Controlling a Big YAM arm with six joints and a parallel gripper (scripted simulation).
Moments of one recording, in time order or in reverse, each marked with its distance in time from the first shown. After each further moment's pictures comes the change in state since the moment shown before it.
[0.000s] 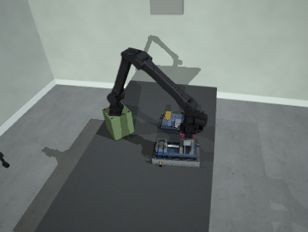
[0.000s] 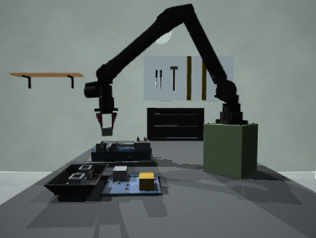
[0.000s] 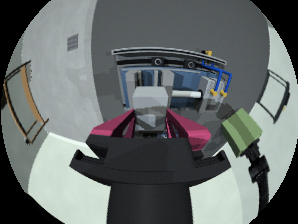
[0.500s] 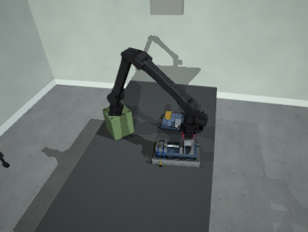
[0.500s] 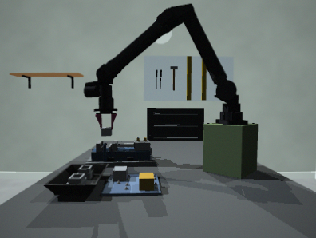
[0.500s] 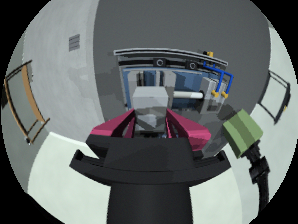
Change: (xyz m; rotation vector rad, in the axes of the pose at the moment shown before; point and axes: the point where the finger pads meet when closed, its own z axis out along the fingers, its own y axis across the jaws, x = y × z) arm -0.001 0.003 0.000 -0.012 -0.005 0.000
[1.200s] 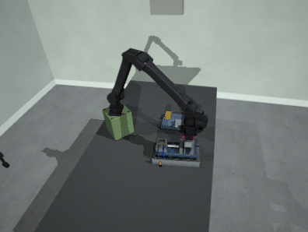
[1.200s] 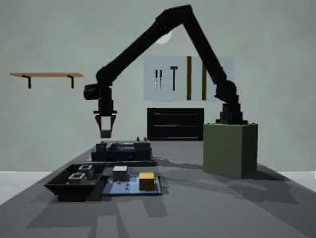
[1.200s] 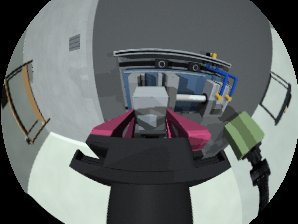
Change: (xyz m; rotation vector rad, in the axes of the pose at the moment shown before) arm -0.002 0.003 0.011 -0.007 -0.003 0.002
